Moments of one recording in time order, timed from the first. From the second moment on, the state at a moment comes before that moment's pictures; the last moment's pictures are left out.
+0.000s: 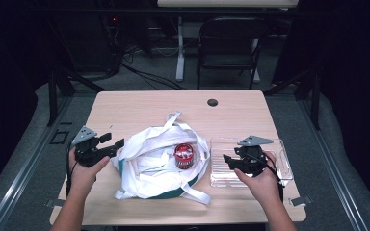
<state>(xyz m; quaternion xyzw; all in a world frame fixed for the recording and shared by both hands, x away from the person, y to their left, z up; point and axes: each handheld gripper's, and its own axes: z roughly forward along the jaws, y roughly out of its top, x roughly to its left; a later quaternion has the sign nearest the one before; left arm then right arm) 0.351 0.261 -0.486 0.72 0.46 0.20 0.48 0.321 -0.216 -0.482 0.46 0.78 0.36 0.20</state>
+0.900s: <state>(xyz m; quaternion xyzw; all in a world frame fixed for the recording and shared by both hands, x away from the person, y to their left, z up) 0.352 0.261 -0.487 0.72 0.46 0.20 0.48 0.310 -0.197 -0.470 0.43 0.80 0.38 0.19</state>
